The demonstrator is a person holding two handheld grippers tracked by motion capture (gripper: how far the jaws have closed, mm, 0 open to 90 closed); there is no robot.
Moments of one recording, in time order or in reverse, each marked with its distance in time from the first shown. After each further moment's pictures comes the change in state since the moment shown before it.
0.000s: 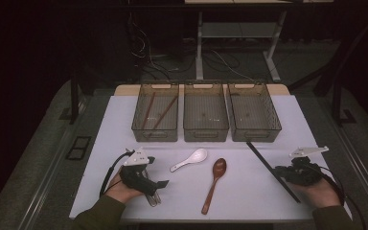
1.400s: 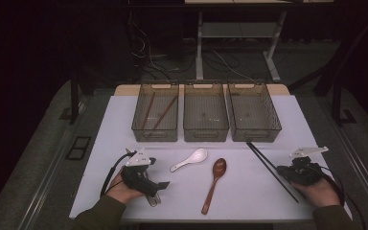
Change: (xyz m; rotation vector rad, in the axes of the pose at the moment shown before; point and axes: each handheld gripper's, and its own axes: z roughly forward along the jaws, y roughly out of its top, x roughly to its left) left arm -0.001 0.000 0.003 0.020 -0.009 0.009; right arm -0.005 -0.002 0.002 0.013 -0.053 -0.022
